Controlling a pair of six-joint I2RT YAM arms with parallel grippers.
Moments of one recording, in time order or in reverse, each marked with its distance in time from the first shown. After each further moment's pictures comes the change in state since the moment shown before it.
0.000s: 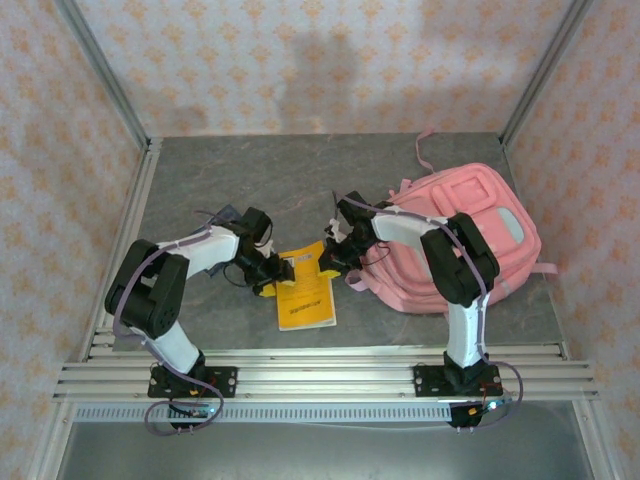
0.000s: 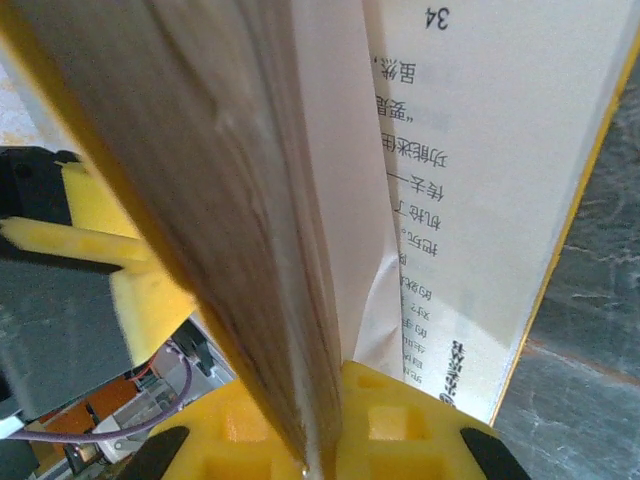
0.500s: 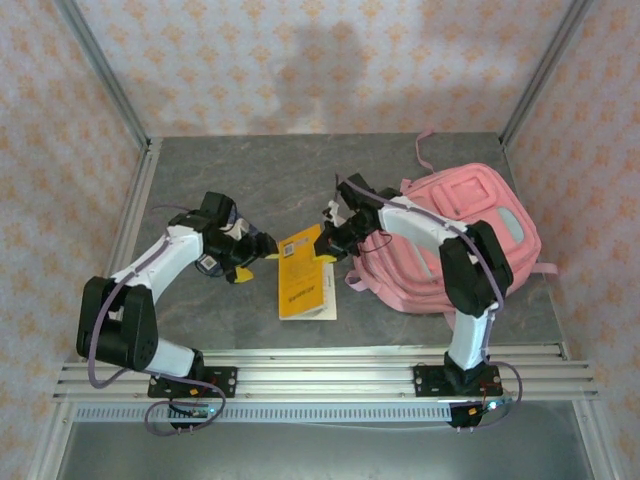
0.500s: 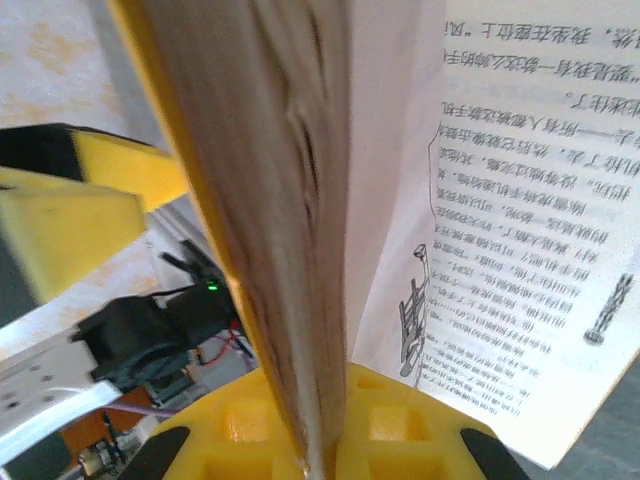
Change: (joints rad) left arm 0.184 -0.232 0.023 -0.102 0.043 -0.003; right arm -0.002 -0.118 0.101 -0.066 -0.027 0.079
